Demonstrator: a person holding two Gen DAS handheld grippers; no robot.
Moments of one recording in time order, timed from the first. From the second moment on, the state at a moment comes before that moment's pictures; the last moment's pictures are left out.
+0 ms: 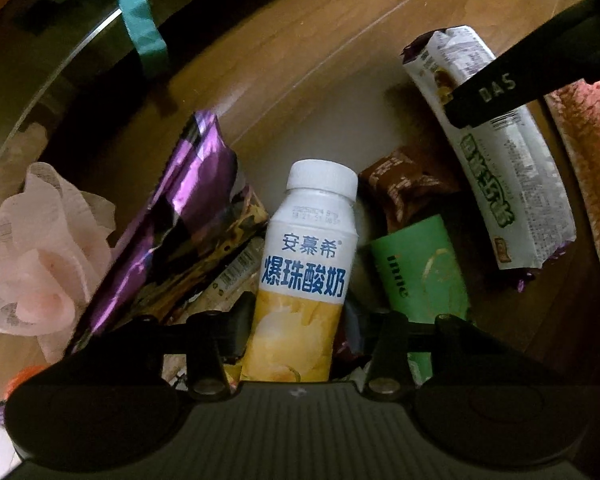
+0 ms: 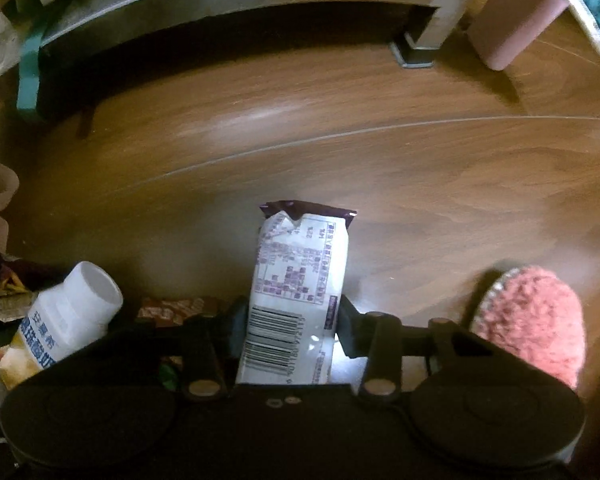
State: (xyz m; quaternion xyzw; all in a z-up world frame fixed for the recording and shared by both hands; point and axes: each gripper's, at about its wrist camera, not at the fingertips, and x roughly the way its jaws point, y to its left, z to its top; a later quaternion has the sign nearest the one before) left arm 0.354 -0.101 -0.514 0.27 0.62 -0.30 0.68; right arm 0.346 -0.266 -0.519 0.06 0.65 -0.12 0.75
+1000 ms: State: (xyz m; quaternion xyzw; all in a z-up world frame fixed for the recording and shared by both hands) left arm 0.318 -0.033 -0.100 0.05 0.50 -0.15 0.85; right arm 0.252 -0.221 -0.115 0.05 0.43 0.04 0.90
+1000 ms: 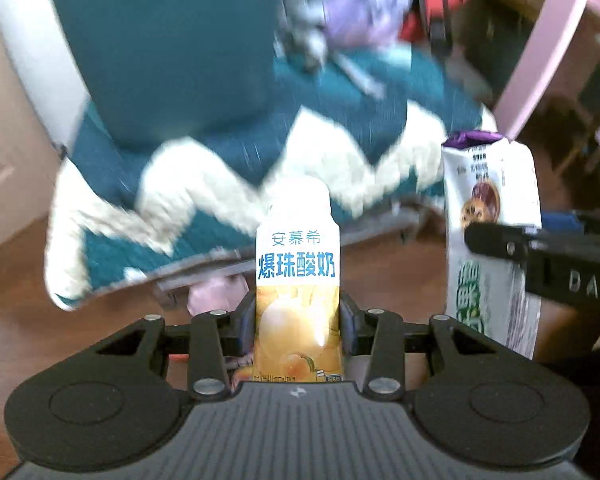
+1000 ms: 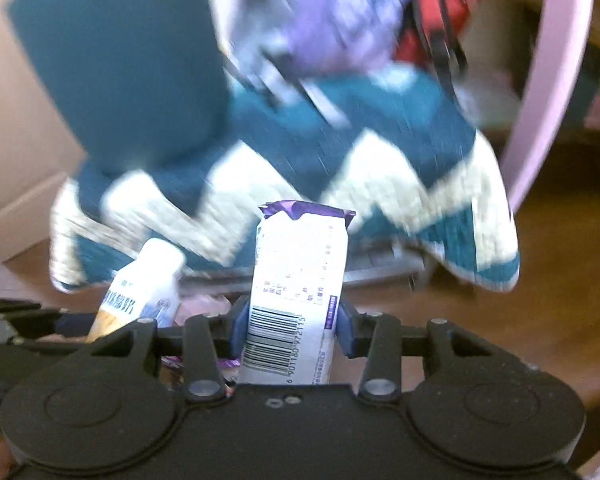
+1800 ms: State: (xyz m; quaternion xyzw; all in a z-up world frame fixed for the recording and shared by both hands) left arm 0.384 0.029 0.162 0.02 0.33 -0.09 0.94; right arm 0.313 -0.163 0.163 -0.03 0.18 0.12 0.98
